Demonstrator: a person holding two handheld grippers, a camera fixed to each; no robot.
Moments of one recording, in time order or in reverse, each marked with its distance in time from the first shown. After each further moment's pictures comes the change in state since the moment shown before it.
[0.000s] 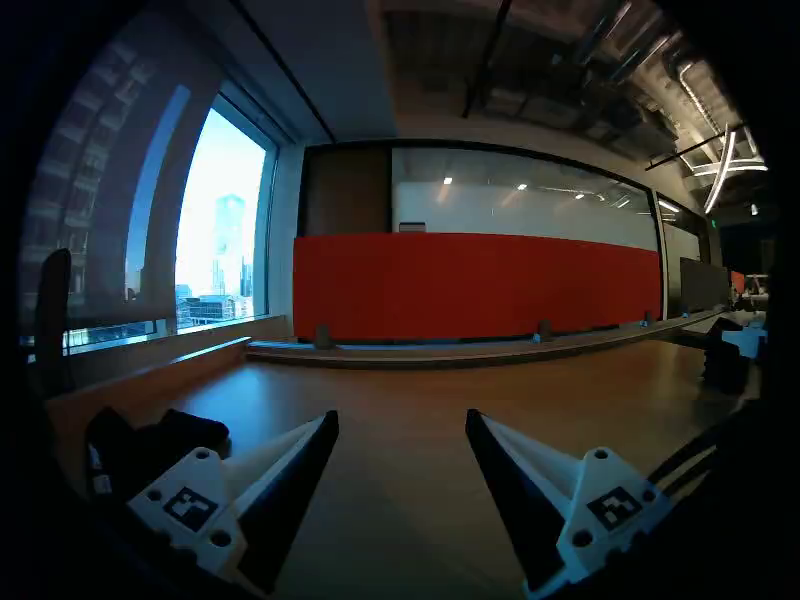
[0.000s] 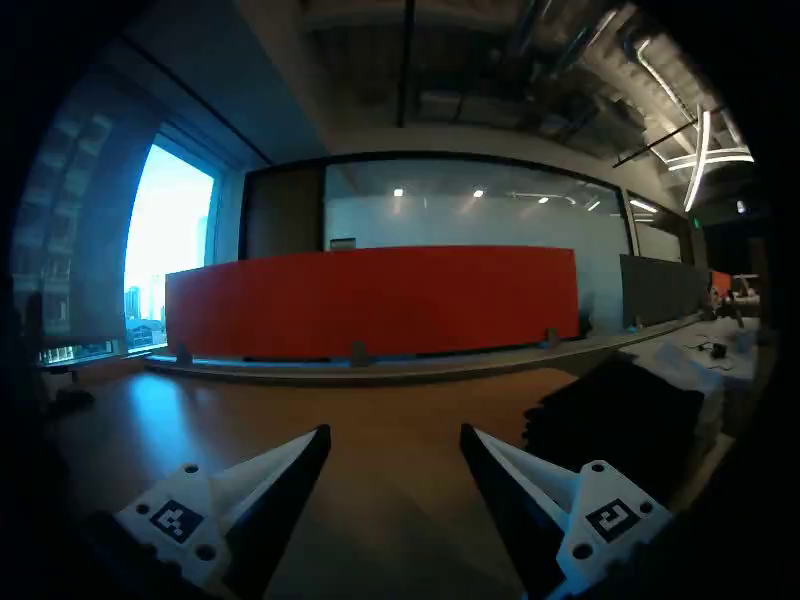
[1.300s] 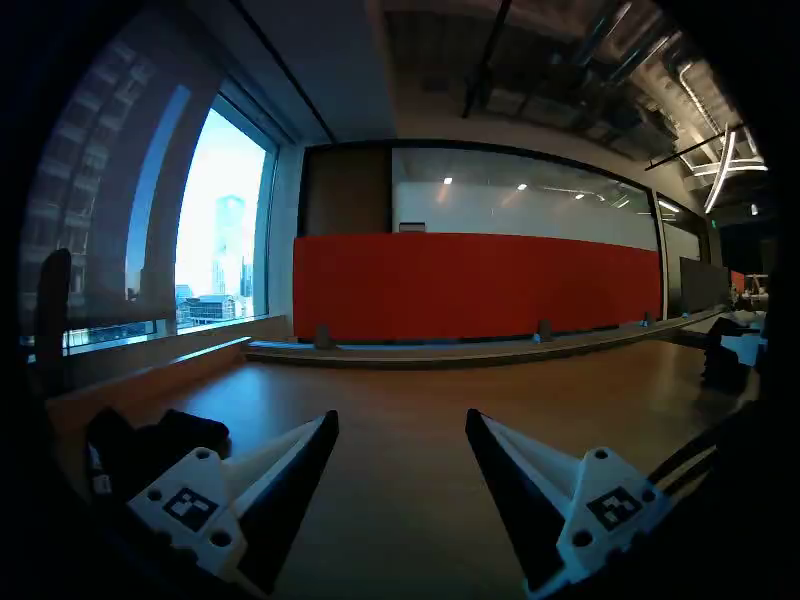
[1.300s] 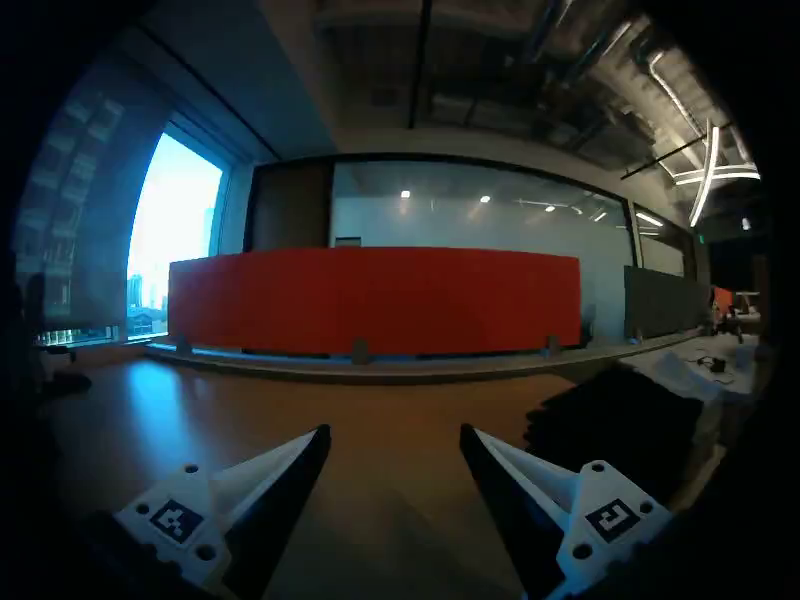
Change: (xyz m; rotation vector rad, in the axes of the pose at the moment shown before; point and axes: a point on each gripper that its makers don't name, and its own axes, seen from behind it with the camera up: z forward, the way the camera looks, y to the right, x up) left arm -0.001 0.000 0.000 0.000 0.000 0.000; right arm 0.001 -0.007 -0.003 0.007 0.006 -0.050
